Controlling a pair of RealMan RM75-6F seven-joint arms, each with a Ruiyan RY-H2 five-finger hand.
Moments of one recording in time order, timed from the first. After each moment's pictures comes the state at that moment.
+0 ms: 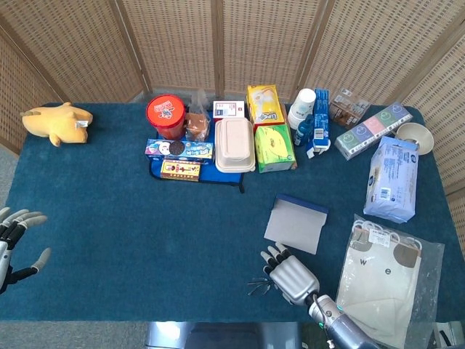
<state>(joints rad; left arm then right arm) -0.04 -1.09 -0.01 -1.63 1.61 1.60 -0.28 0.64 -1.36 -0.16 -2.07 -1.08 1.06 -0.99</state>
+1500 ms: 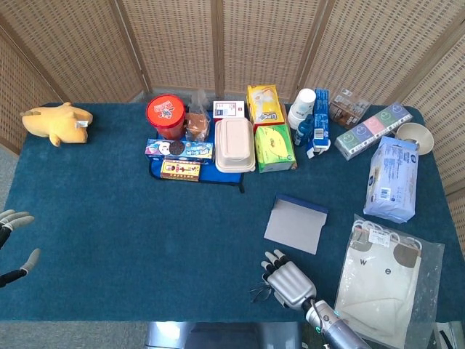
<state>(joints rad) -0.01 -1.08 -0.02 -1.61 1.61 1.66 -0.30 0.59 -1.43 -0.17 -1.99 -1.14 1.06 -0.87</state>
